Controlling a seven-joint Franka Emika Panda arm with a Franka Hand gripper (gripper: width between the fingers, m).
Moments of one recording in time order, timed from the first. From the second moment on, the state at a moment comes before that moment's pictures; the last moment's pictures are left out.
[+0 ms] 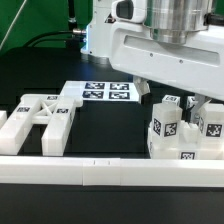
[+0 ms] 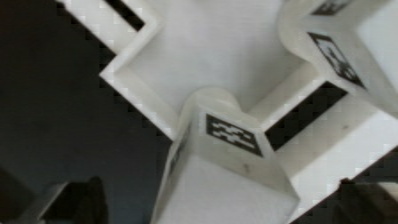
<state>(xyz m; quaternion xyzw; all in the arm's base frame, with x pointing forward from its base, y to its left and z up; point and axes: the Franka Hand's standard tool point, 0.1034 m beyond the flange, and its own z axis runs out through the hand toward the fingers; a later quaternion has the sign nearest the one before) 0.622 0.055 0.080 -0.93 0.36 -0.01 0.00</state>
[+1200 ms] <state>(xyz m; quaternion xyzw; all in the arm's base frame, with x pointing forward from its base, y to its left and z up) 0.623 0.051 0.079 -1.00 -0.06 -0.01 -0.01</state>
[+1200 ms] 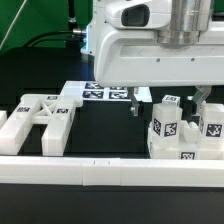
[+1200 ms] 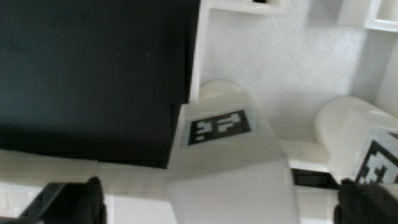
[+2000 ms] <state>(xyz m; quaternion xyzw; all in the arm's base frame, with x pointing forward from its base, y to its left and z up) 0.623 0.050 0.079 -0.99 0.17 -0.01 0.00</state>
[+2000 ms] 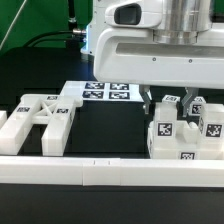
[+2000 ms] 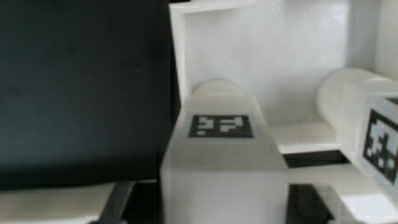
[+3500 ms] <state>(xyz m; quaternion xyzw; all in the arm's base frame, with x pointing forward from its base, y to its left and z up) 0.622 0.057 0.078 -0.93 0.36 -0.02 0.00</state>
